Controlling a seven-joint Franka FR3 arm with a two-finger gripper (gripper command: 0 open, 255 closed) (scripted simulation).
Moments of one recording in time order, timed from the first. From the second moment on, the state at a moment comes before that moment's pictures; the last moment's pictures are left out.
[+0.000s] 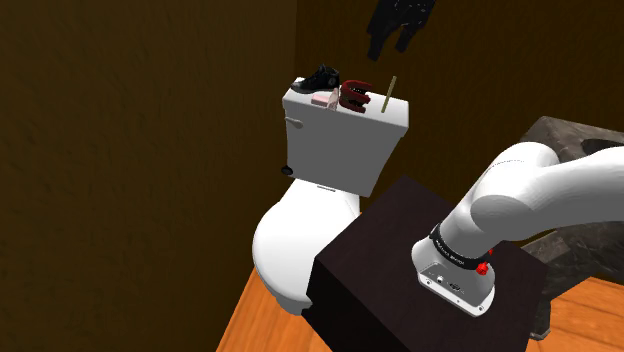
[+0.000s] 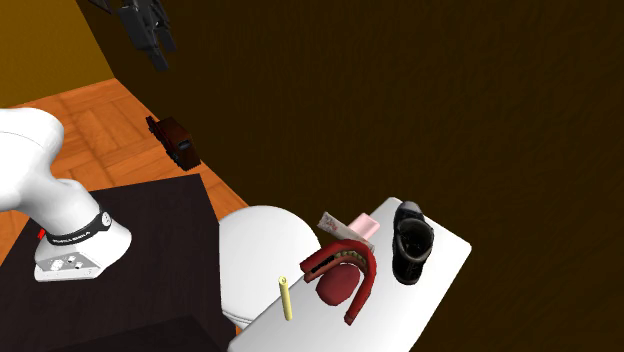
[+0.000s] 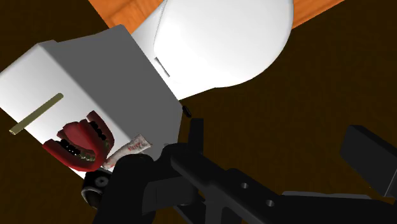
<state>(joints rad) 0.01 -0.80 0.07 -2.29 0.04 1.63 0.13</state>
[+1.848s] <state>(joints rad) -0.08 -0.09 -0.27 -2.16 0.03 2.19 -0.31</state>
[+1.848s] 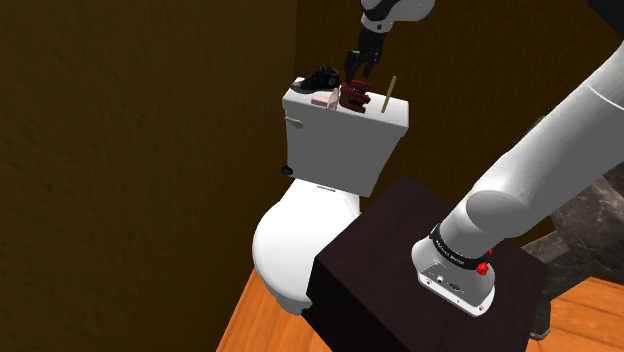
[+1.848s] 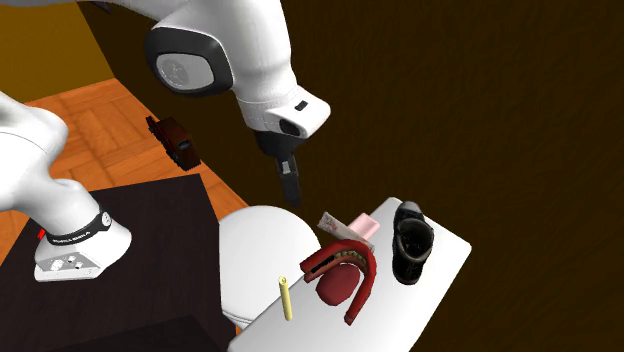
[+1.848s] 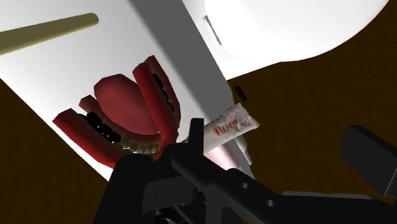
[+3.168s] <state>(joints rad) -0.17 0.36 -0.29 -1.89 0.21 2.33 -0.54</state>
